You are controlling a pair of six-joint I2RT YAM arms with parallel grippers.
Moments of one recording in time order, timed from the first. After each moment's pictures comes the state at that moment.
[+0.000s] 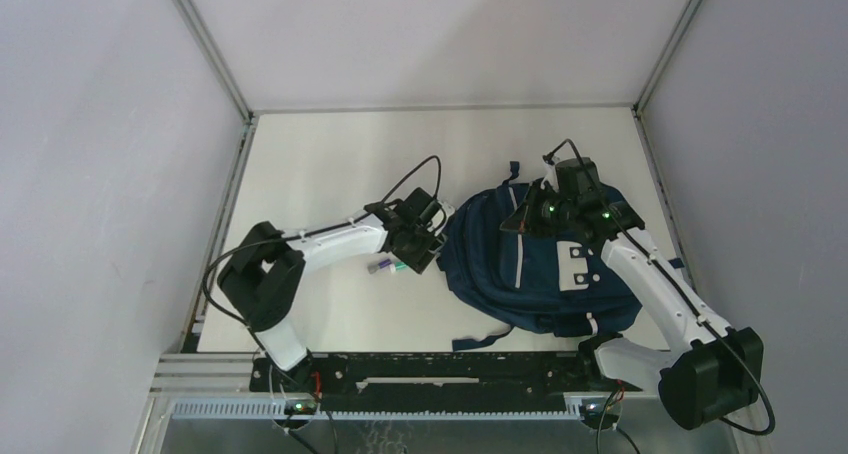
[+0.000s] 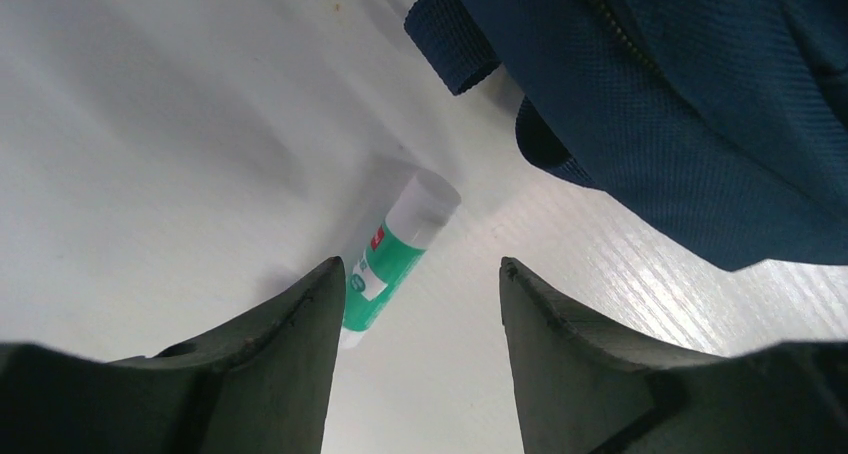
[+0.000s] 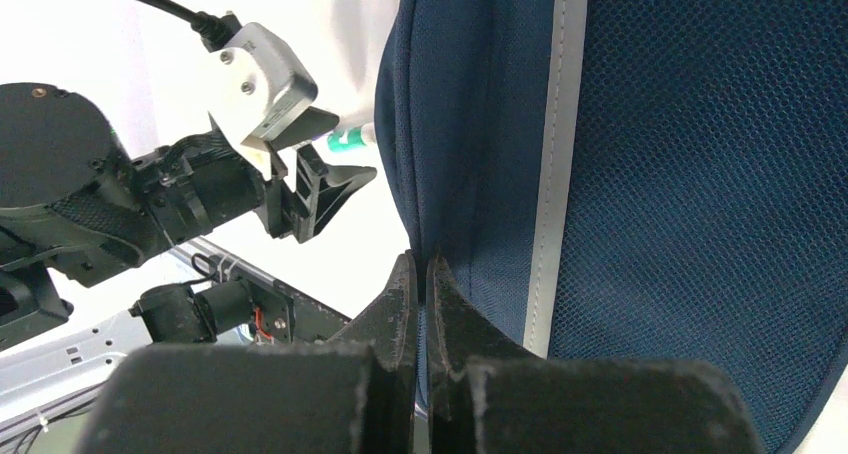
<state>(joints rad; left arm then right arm) -0.80 1.69 1.10 -0.56 -0.06 -0.07 0.34 1.12 0.96 -0.63 -0.36 0.62</state>
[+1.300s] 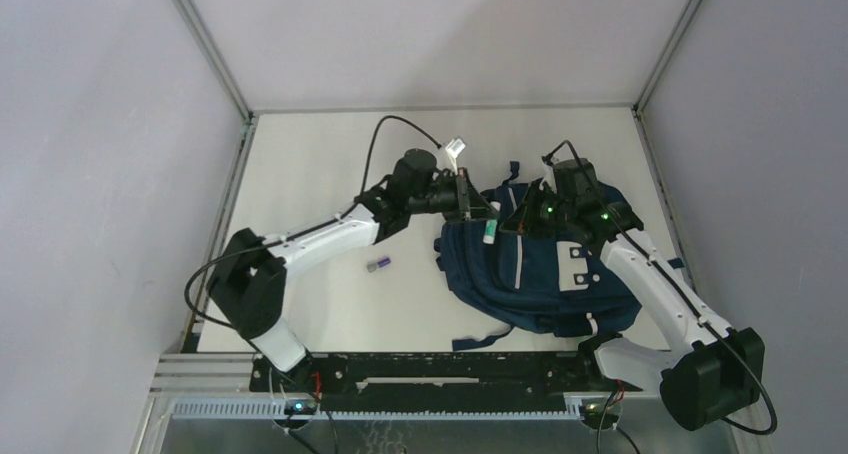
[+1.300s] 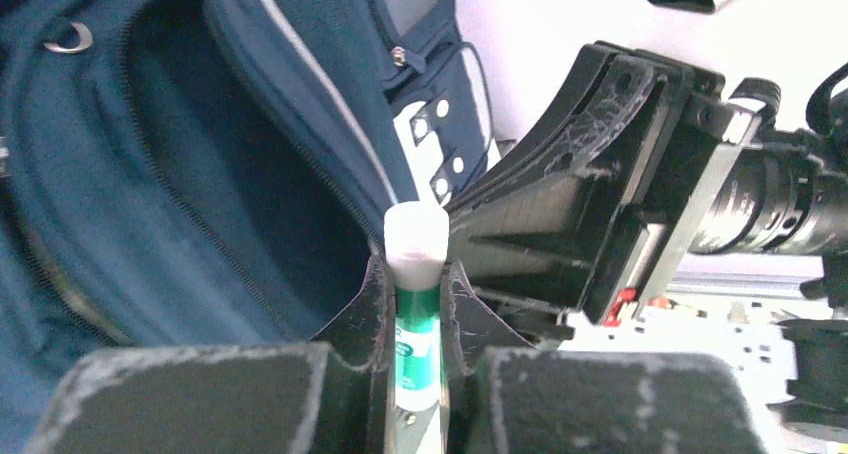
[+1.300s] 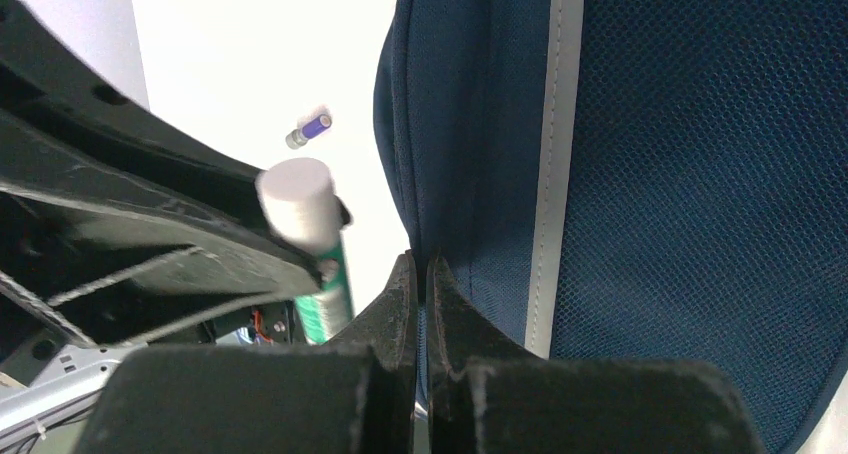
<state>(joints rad) -0.77 1.61 1.18 0.04 0.46 -0.84 0.35 1.12 0.96 -0.63 -0.34 0.63</state>
